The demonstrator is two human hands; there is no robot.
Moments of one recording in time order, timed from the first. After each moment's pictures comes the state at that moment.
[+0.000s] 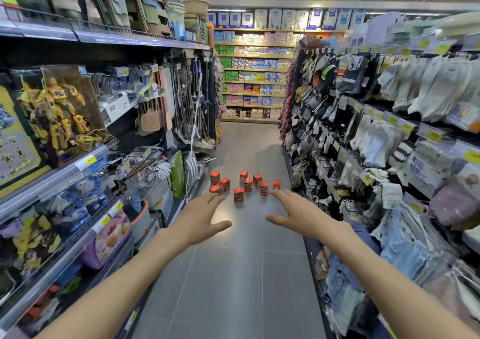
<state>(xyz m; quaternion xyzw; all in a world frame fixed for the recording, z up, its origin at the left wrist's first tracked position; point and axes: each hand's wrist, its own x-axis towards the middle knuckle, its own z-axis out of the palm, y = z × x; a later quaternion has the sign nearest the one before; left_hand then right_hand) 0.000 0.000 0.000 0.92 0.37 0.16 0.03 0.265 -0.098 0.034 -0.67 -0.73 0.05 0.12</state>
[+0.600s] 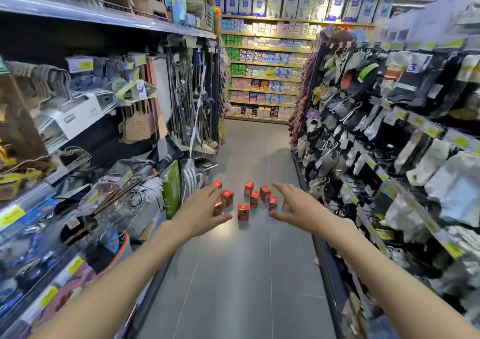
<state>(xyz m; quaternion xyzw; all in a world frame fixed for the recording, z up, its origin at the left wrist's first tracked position) 0.083 0.401 -0.020 0.90 0.39 0.16 0.04 0.348 0.297 0.024 -0.67 -0.73 0.04 0.12</state>
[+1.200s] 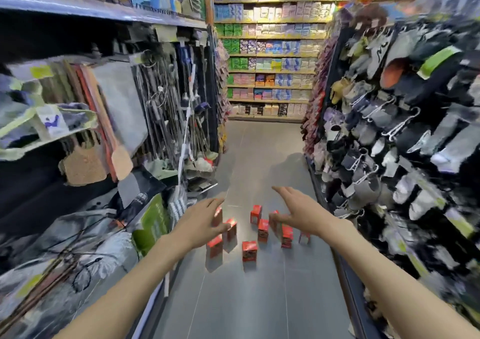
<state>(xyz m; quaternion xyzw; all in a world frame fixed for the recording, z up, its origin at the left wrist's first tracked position) 0.285 0.867 -0.065 0.90 0.41 0.12 0.06 0.566 0.783 -0.026 -0.67 -0.73 0.08 0.13</state>
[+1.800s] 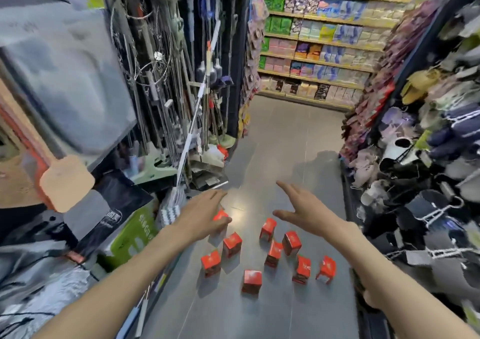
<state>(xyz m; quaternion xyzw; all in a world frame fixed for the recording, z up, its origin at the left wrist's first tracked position) 0.381 1.291 -0.150 0.87 0.47 0.13 0.10 0.677 1.243 -0.093 -0.63 -0.76 0.13 0.08</state>
